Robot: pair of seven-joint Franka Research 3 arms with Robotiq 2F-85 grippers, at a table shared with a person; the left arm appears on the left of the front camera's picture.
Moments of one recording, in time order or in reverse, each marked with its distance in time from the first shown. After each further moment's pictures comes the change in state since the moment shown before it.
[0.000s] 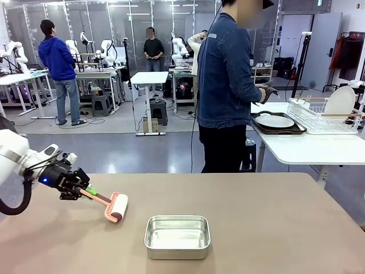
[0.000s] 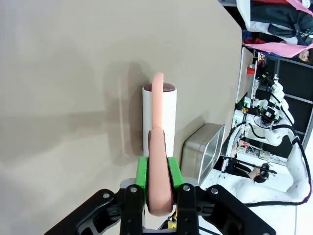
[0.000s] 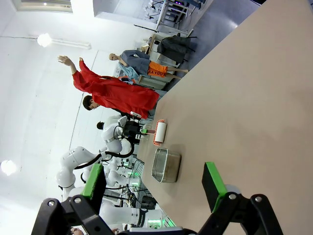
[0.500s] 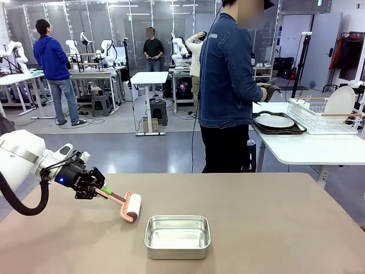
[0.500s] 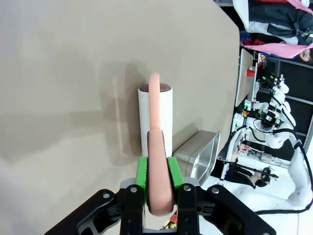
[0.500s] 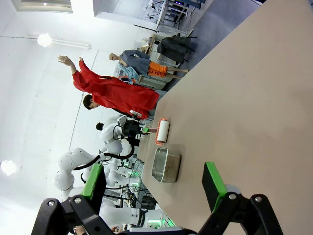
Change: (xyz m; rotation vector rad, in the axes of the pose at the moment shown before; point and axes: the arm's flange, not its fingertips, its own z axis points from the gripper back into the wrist) left arm -0.003 -0.036 -0.044 -0.001 -0.017 -0.008; right arm 0.000 0.000 0.000 0.000 0.000 0.000
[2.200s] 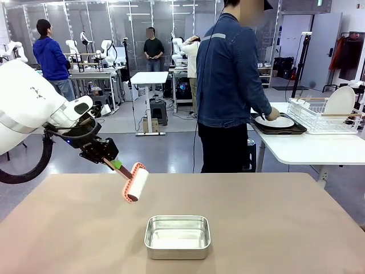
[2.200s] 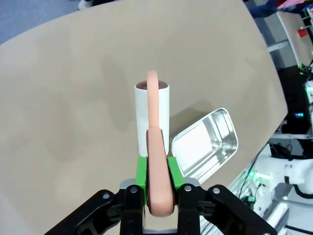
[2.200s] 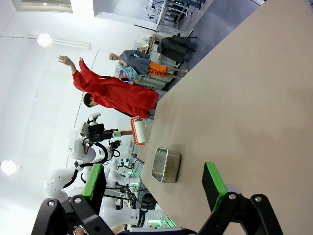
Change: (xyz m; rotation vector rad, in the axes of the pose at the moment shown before) left arm -0.078 -0.205 0.020 0.388 -0.093 -0.506; right arm 0.000 0.000 0.000 0.000 0.000 0.000
